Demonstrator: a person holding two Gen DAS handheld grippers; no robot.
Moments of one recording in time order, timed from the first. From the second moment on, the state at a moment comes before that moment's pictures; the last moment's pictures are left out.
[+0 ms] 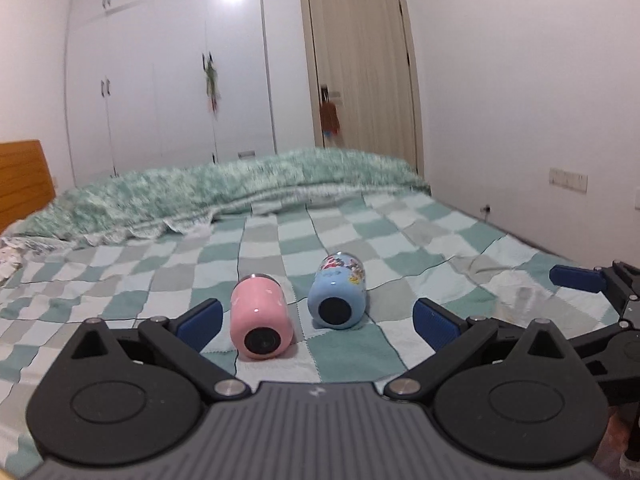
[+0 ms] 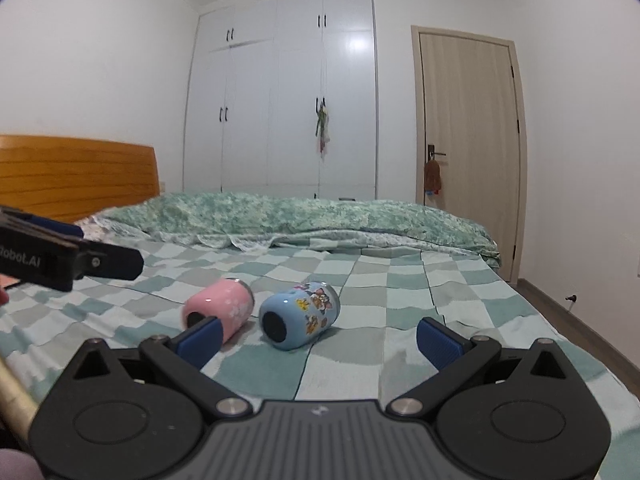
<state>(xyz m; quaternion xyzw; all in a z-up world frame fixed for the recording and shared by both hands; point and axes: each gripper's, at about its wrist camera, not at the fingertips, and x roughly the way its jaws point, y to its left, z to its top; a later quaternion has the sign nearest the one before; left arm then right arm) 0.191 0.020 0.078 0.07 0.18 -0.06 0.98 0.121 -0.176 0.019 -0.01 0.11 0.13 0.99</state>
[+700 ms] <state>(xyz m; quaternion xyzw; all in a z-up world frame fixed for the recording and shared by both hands) 0.455 -0.021 0.017 0.16 0.34 -0.14 0.92 0.287 -0.131 0.013 -0.12 0.28 0.01 0.95</state>
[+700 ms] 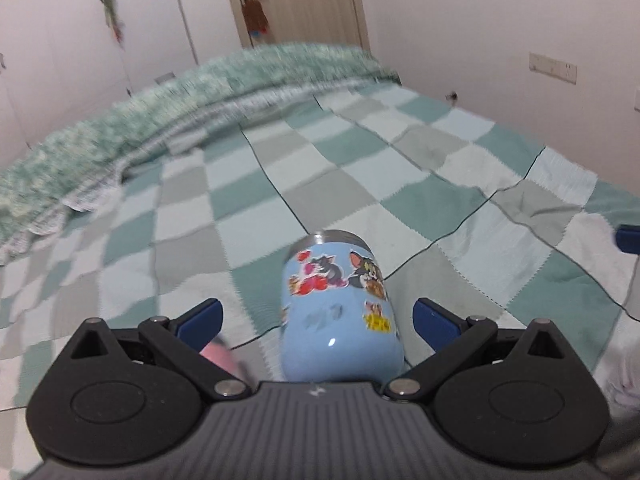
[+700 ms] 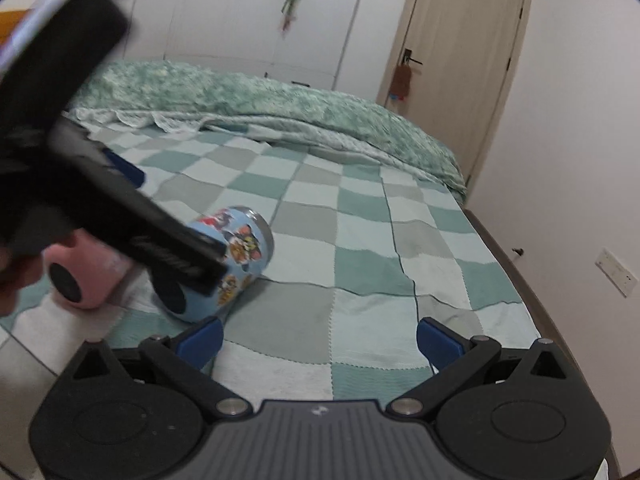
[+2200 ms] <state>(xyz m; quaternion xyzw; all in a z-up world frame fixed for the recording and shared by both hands) 0.252 -0.021 -0.021 0.05 0.41 -0.09 0.90 0.121 -0.193 -0.007 -0.12 0.30 0.10 0.94</state>
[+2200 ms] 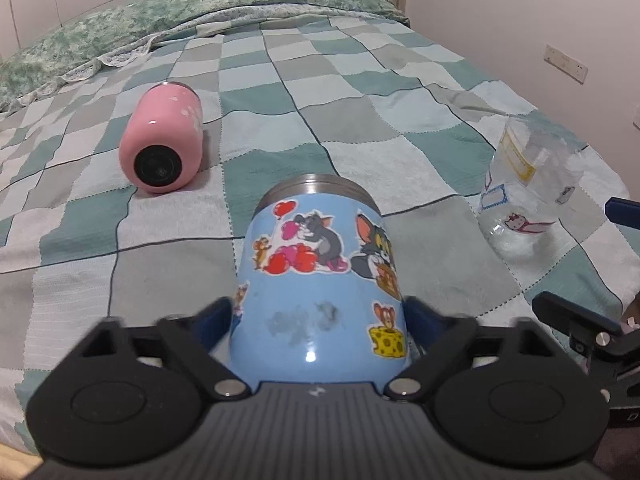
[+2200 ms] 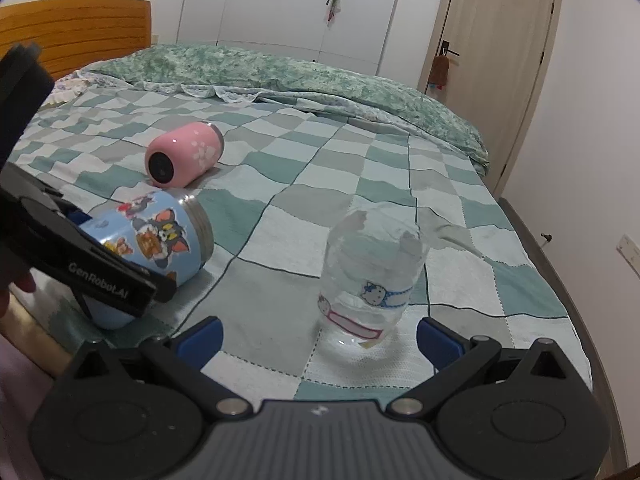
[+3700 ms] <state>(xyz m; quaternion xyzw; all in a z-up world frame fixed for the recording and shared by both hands) 0.227 0.135 -0.028 0.05 0.26 -0.12 0.96 0.262 -0.096 -0.026 0.23 0.54 0.10 0.80</state>
